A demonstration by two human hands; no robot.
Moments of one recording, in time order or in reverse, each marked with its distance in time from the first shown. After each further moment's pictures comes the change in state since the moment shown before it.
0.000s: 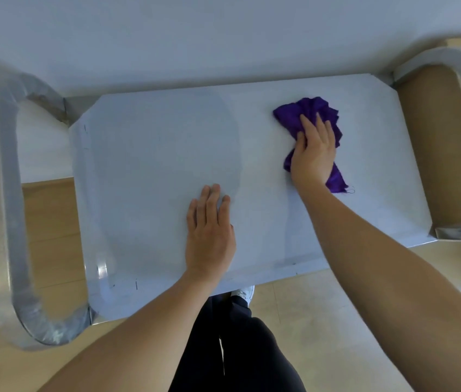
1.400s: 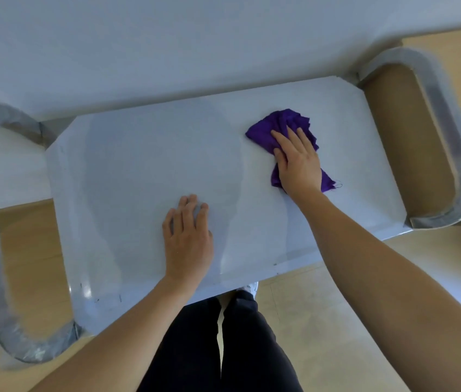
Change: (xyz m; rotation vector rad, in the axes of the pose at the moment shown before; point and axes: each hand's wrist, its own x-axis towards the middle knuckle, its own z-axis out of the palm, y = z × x) left_hand 0.001 0.000 -0.012 0.109 -0.039 0.037; right_hand -0.002 0.035 -0.033 -0.080 -0.282 -0.152
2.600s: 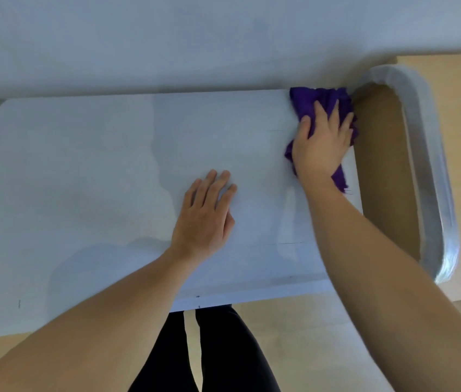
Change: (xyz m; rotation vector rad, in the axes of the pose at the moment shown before) left_hand 0.099 0.140 0.042 -0.075 -0.027 0.152; right_hand 0.112 0.111 -0.027 0.007 0.098 0.305
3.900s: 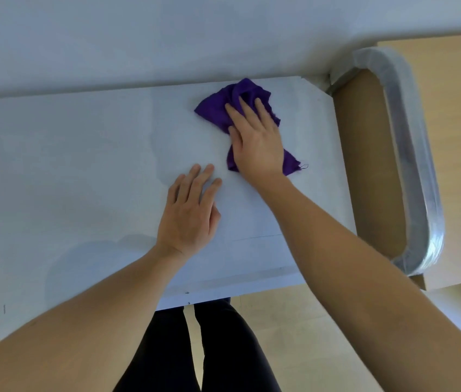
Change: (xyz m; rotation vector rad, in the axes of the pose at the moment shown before) left_hand 0.007 0.000 0.000 0.021 0.025 0.005; right_hand -0.040 -0.041 0.019 0.076 -0.075 -0.579
